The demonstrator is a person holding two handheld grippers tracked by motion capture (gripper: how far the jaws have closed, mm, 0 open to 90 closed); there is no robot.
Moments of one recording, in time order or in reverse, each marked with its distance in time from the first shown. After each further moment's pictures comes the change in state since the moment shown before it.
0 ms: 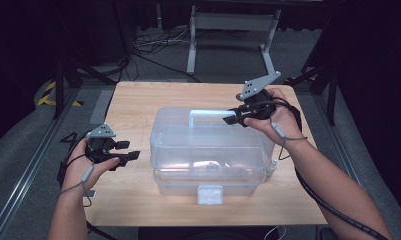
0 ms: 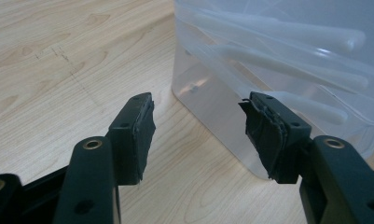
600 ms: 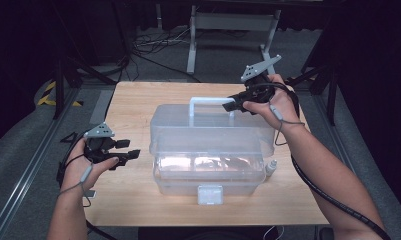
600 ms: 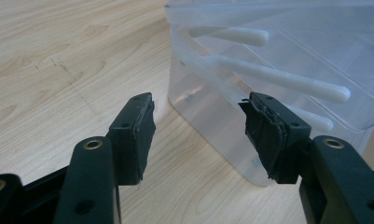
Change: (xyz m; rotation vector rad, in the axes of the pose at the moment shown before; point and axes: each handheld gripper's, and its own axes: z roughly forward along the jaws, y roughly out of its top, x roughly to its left) left arm -0.002 0.002 -0.004 -0.035 -0.015 0.001; right arm -0.032 0.013 0.001 -0.022 0.007 0.098
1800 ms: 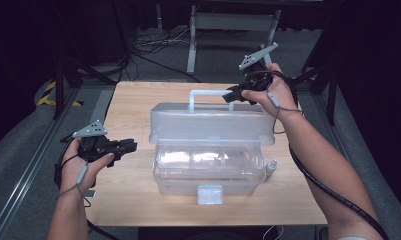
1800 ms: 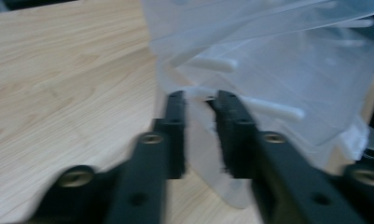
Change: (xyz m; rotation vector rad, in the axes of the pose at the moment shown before) left arm -0.012 0.007 -0.015 -0.159 -0.104 0.024; right arm -0.024 0.016 0.003 0.038 0.001 0.029
